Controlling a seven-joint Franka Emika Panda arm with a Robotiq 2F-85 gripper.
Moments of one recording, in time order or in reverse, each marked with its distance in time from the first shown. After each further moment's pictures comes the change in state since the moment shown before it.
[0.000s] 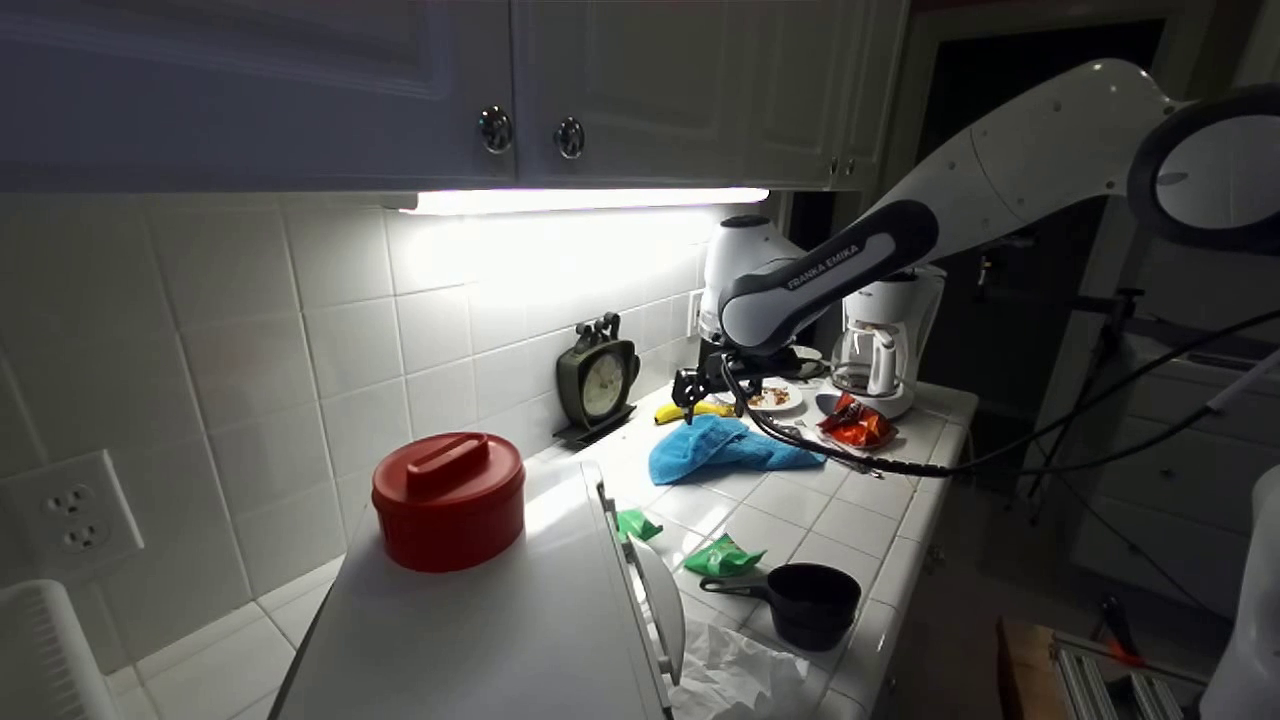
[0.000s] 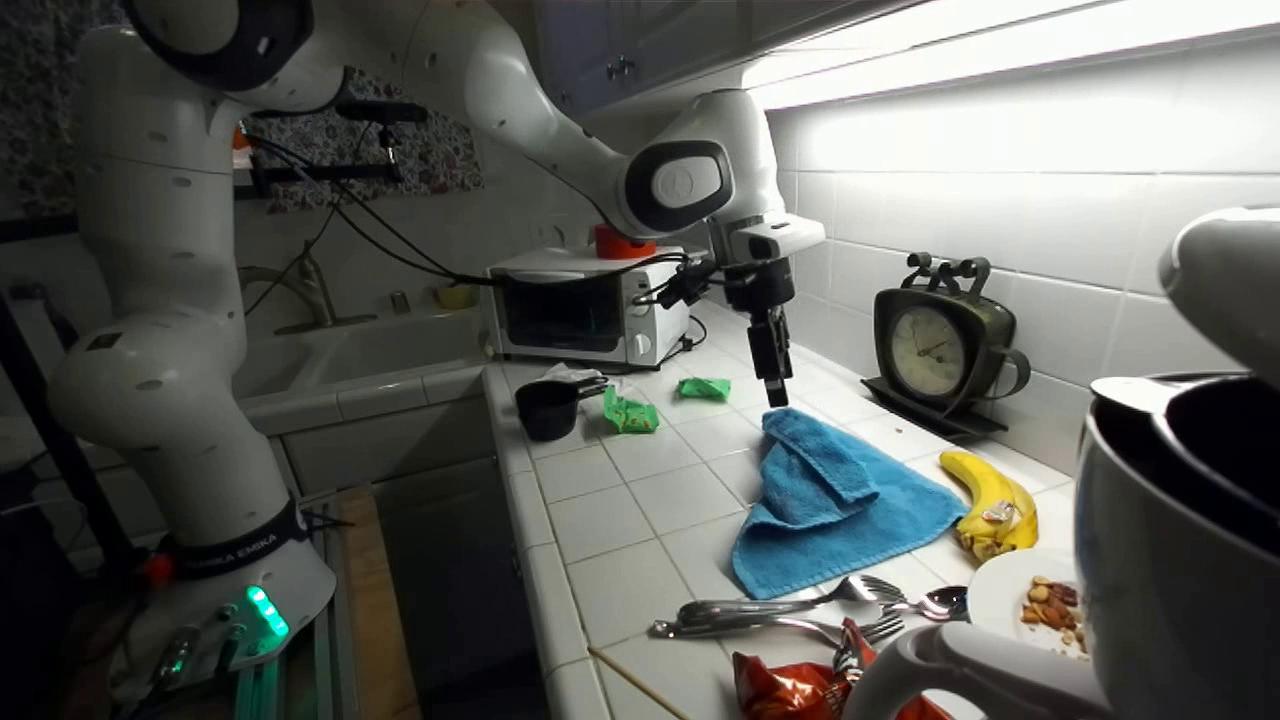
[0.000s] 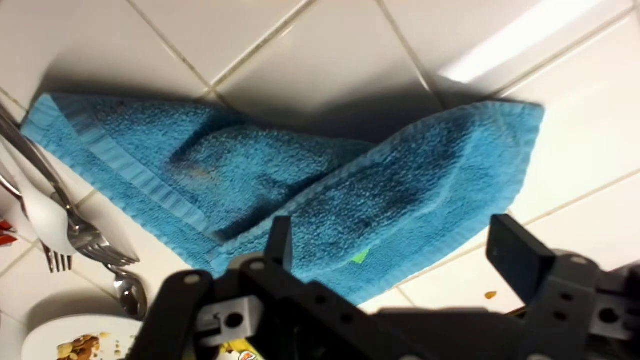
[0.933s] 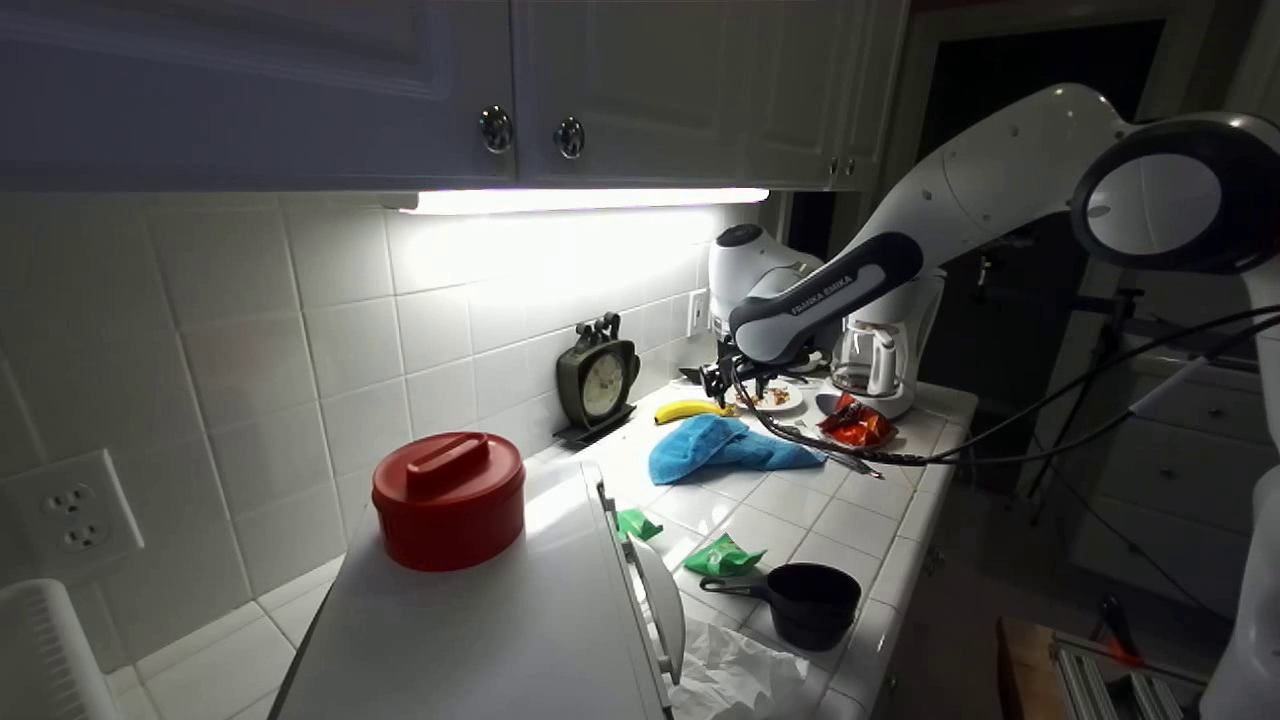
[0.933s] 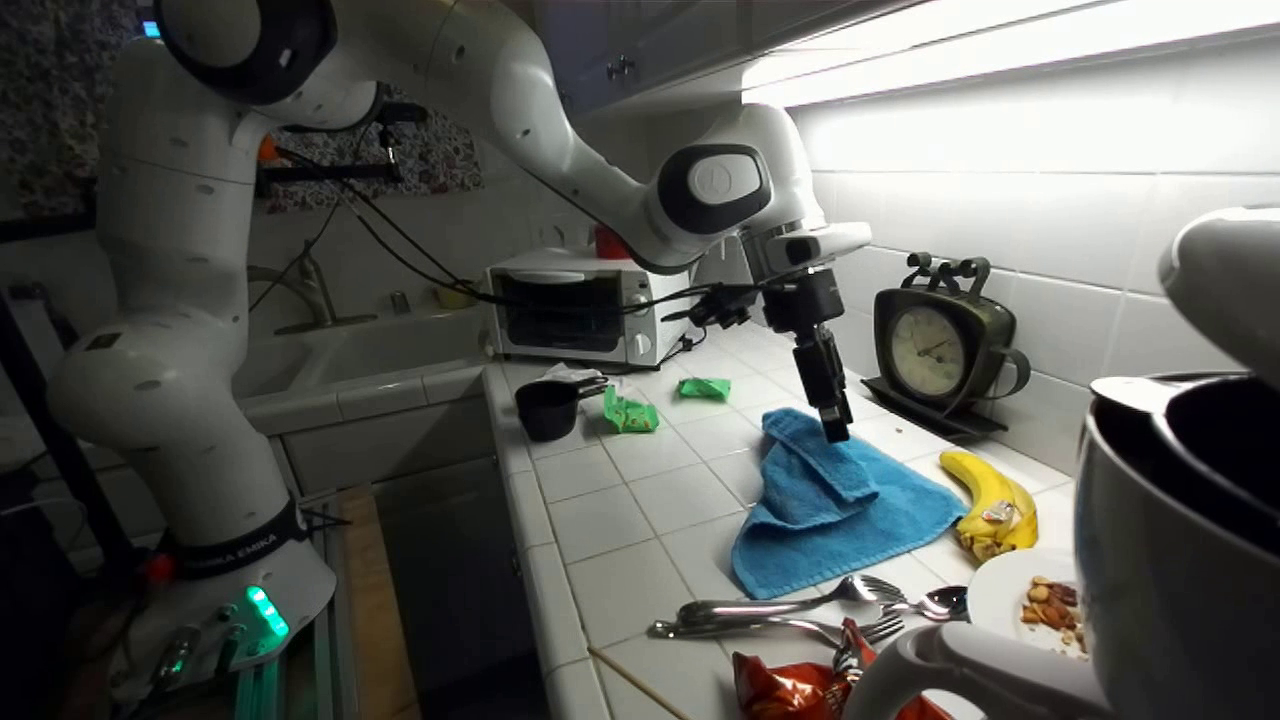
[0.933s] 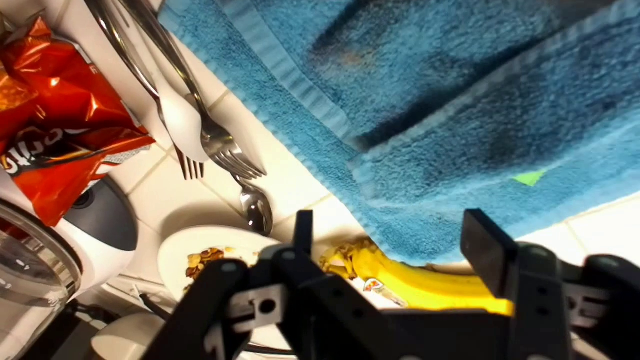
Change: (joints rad) arm -0.004 0.090 -0.103 0.092 -0.255 -0.016 0.141
